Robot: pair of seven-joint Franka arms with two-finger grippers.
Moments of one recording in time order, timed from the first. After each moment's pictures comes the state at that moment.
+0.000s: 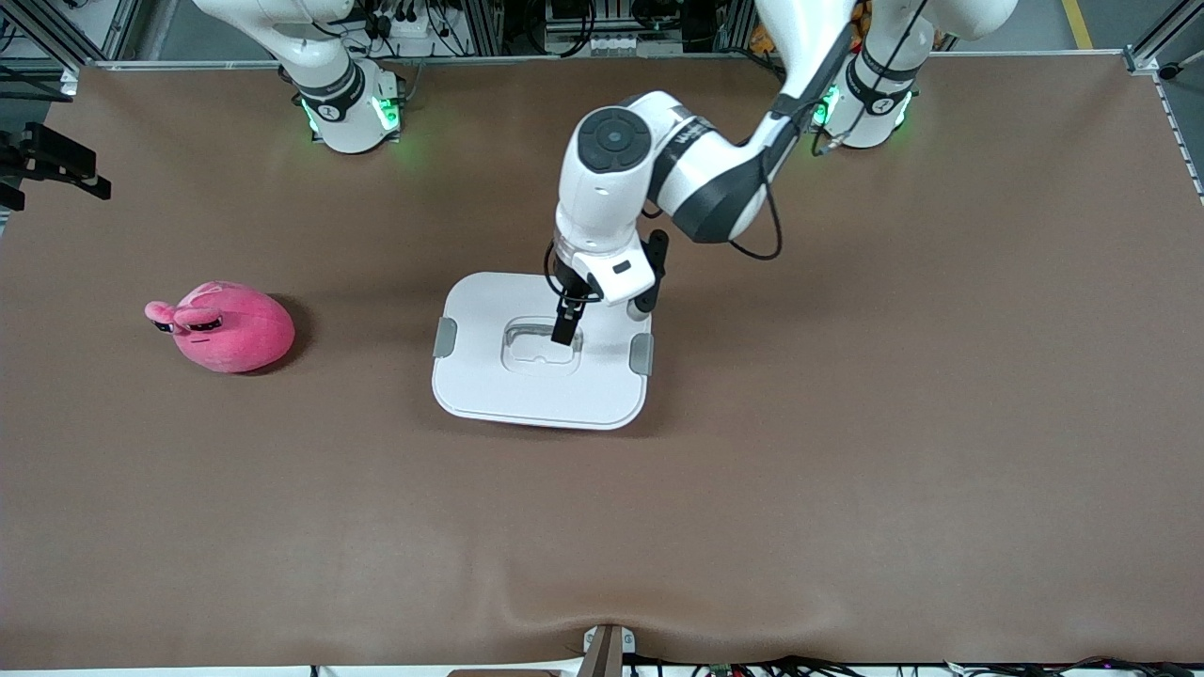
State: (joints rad) left arm -0.89 0.62 0.09 -1.32 -0.10 2.12 -2.20; right arm -0.04 -0.04 -0.05 -1.50 0.01 1.34 -0.21
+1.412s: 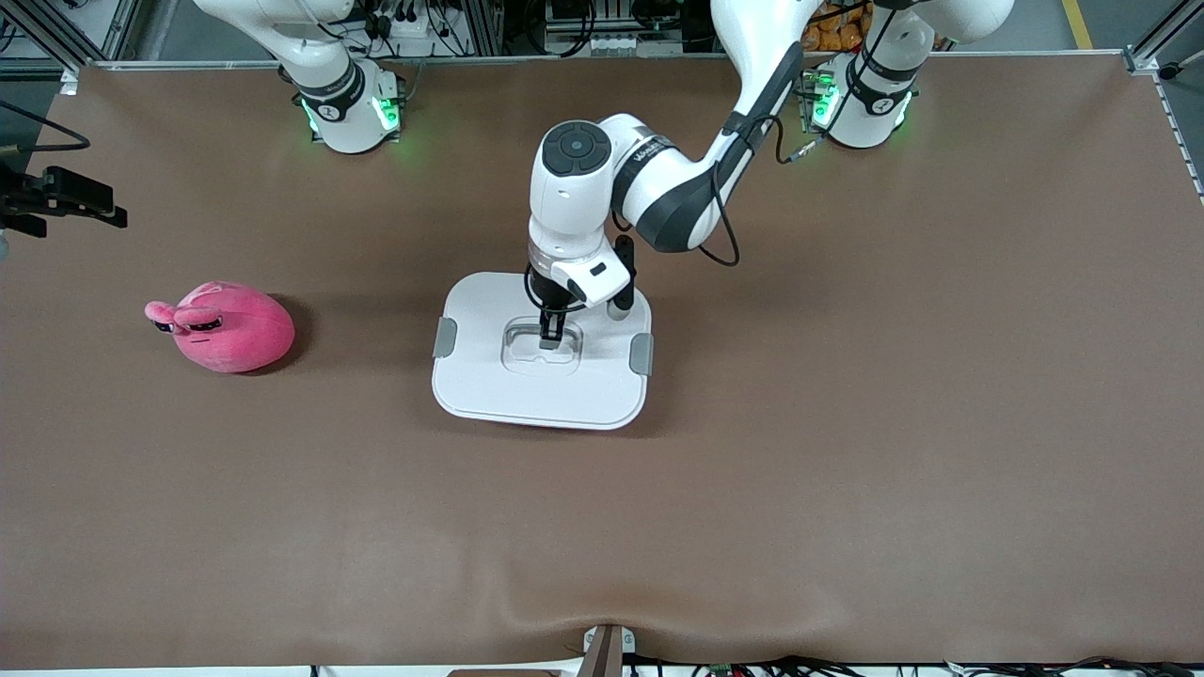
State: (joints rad) left arm -0.98 0.70 0.16 -1.29 -0.10 2.23 -2.34; right arm -0.06 0.04 -0.06 -1.50 0.01 1.34 -0.21
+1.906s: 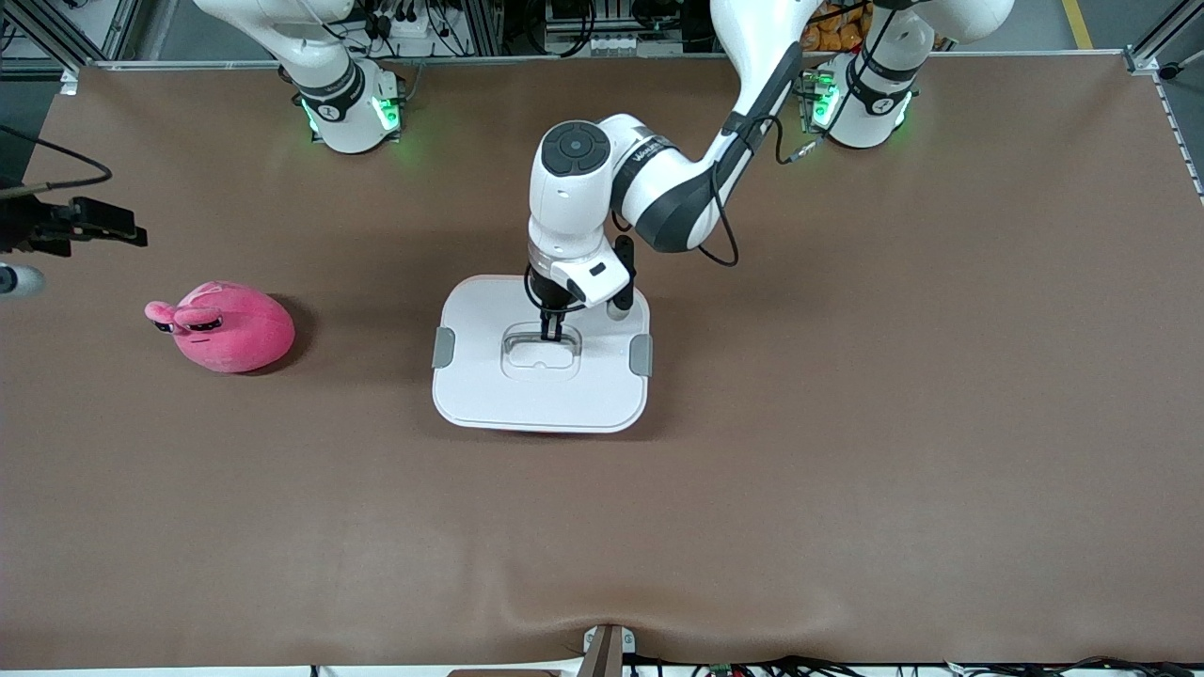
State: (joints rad) left arm -0.98 0.71 0.16 -1.29 -0.09 2.23 -2.34; right arm -0.06 0.12 -0.06 -1.50 0.01 1.34 -0.23
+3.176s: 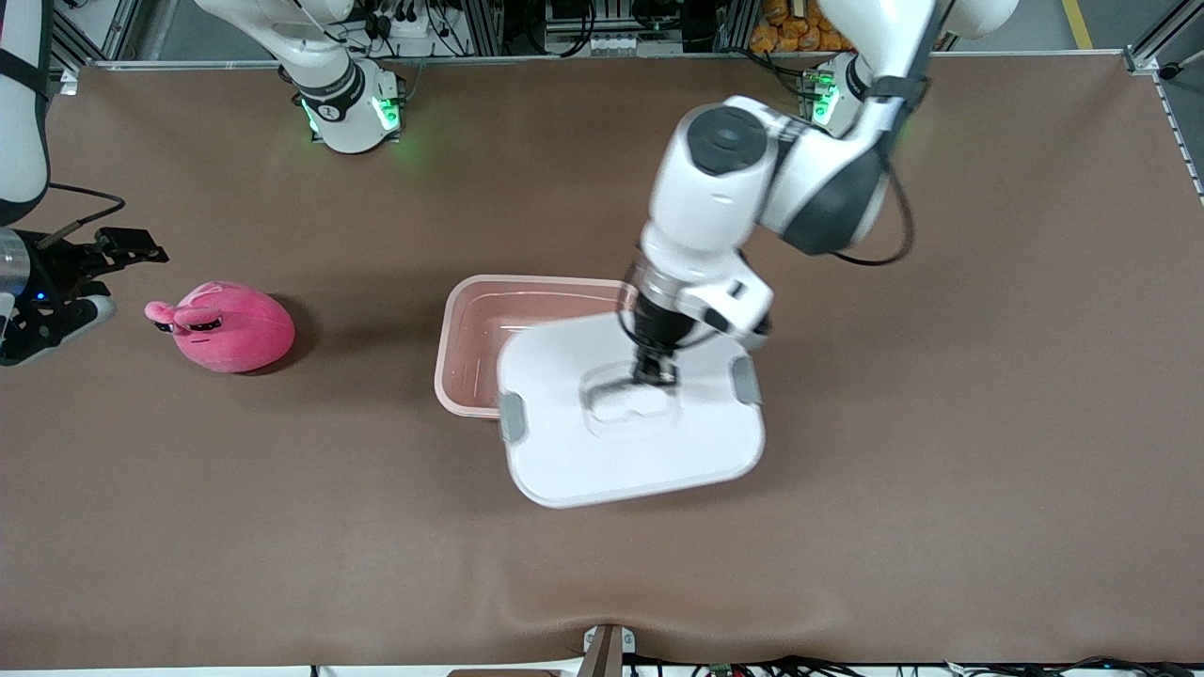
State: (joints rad) left arm -0.74 0.53 0.19 -1.28 -0.09 2.08 -2.30; right arm -0.09 0.23 -0.06 -1.53 -0.03 1.36 -0.68
